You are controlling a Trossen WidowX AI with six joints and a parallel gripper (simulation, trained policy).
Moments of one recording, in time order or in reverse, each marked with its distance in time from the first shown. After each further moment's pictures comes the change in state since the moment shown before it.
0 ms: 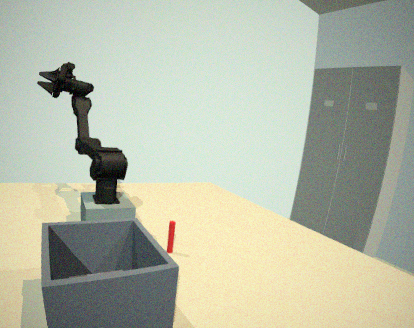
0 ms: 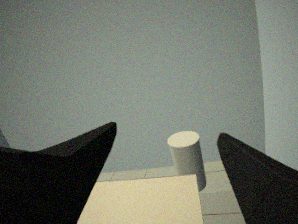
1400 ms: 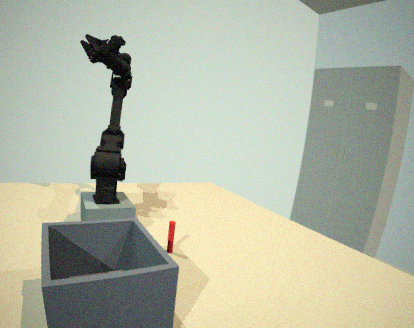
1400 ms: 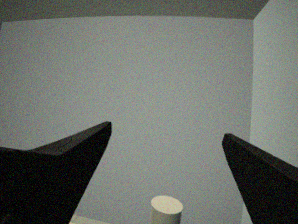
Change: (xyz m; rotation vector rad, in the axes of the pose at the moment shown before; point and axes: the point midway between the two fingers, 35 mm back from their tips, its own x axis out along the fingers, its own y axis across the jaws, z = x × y) arm -0.111 0.187 0.085 -0.333 -0.349 0.072
